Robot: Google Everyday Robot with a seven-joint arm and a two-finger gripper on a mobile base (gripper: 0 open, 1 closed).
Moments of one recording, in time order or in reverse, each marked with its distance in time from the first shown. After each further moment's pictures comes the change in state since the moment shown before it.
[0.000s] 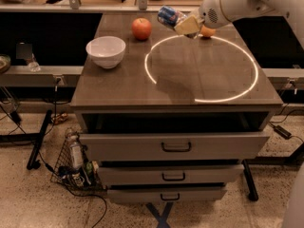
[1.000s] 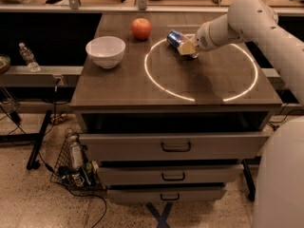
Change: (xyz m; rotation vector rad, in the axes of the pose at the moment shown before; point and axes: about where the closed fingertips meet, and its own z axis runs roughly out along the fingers) arm 0.088 -0.054 0.079 0.105 0.096 0.105
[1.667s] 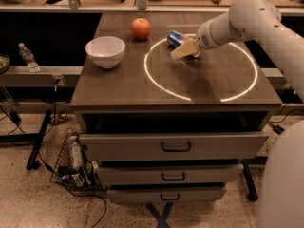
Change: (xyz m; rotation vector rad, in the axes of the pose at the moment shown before) arm -0.007 0.001 -0.010 0.017 -0.010 -0.034
